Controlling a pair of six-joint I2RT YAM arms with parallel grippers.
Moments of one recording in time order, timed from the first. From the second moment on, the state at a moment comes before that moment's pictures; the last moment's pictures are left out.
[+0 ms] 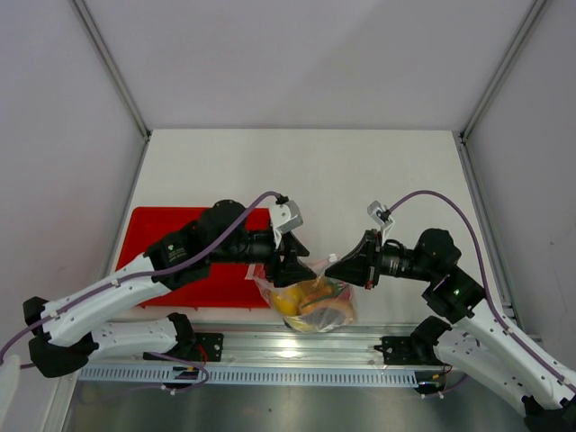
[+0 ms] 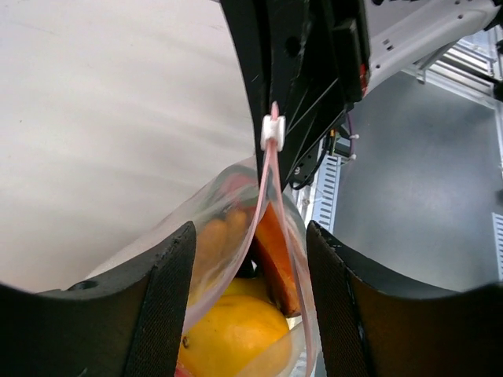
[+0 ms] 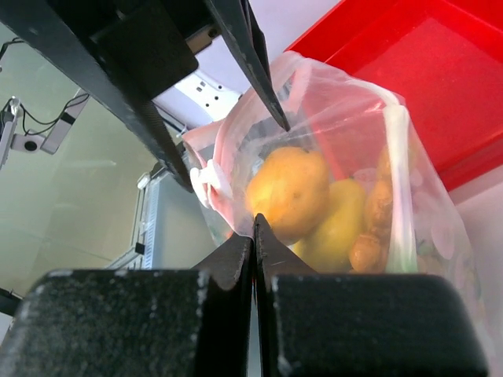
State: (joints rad) left arm -1.05 1.01 1.14 -0.45 0.37 -0.16; right arm 0.70 0.63 0.64 -0.03 -0.72 0.66
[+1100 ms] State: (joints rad) left arm -1.06 1.08 1.16 -0.45 0.44 -0.15; right arm 0.66 0.77 1.02 -0.48 -0.71 0.39
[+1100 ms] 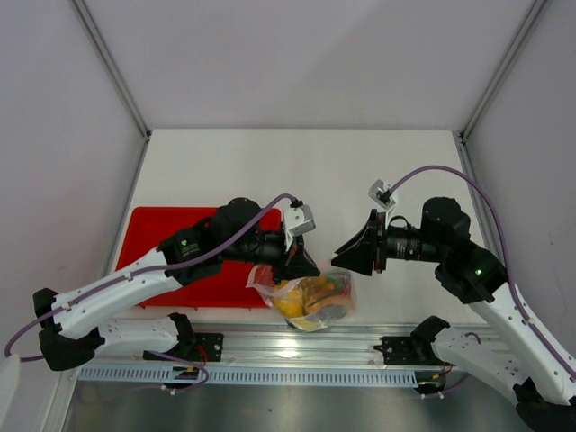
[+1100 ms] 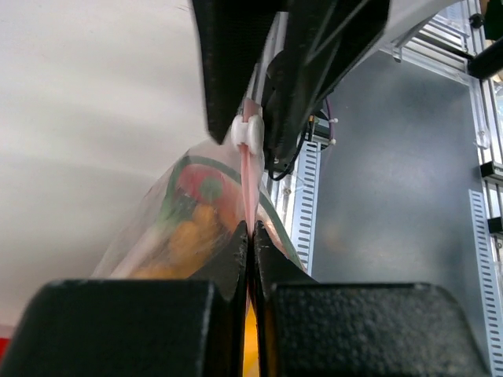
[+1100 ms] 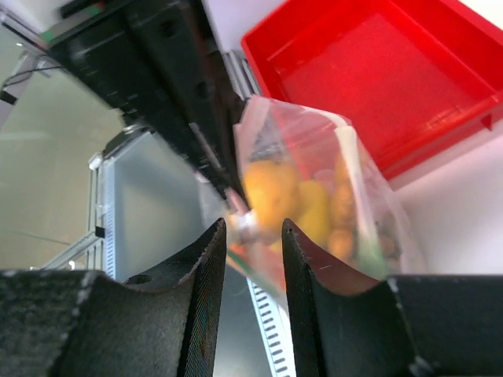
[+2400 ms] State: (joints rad) left arm -1.06 1.11 1.18 -0.48 0.50 -0.15; right arm 0.49 0.83 1.01 -0.45 -1.05 0.38
